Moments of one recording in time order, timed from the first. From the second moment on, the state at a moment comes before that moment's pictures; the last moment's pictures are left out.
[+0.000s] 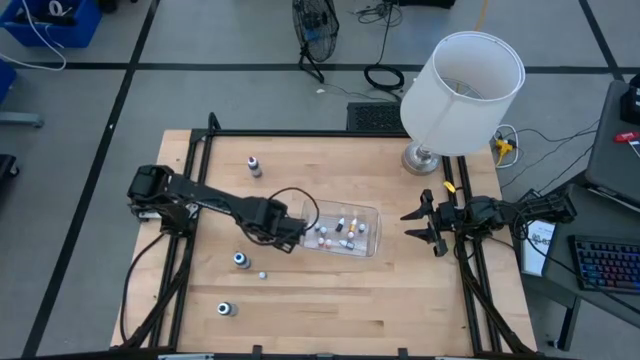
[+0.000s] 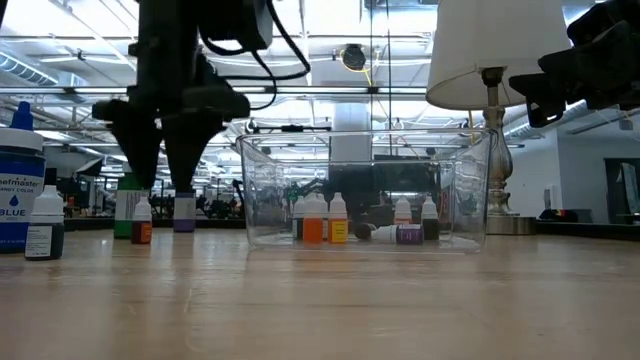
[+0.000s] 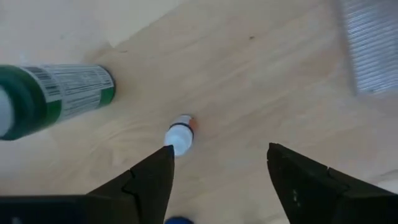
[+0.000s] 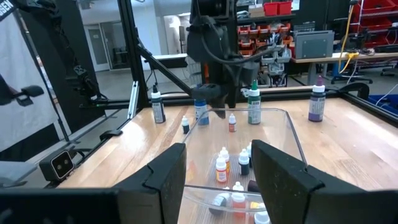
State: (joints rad) left arm -0.15 1.72 1.19 -1.08 -0.07 -1.24; right arm 0.18 0.03 0.02 0.04 0.05 0.10
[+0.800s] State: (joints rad) left arm -0.15 1.72 1.00 -0.85 -0.08 -1.32; right arm 0.18 0.03 0.02 0.04 0.05 0.10
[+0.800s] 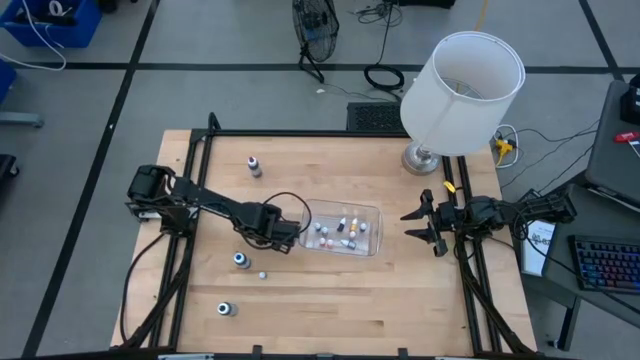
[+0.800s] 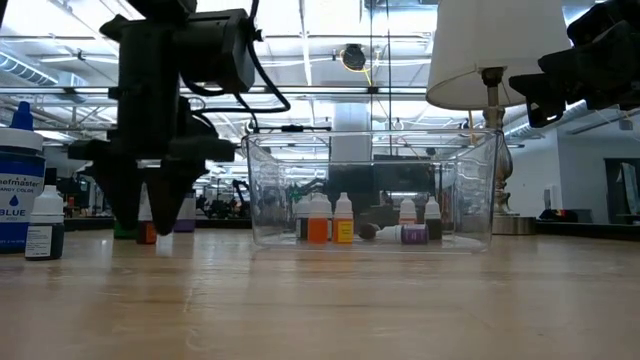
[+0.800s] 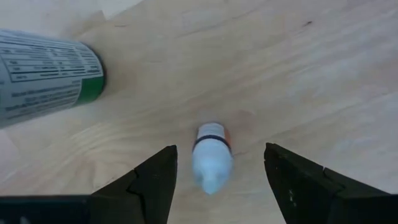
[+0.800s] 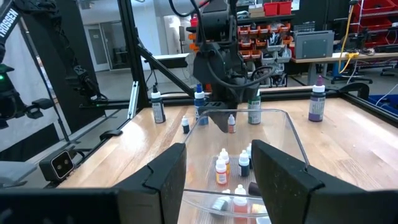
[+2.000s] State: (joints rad) left arm -0.13 1.72 1.04 -0.90 -0.10 -1.17; right arm 0.18 0.03 0.02 0.04 0.05 0.10
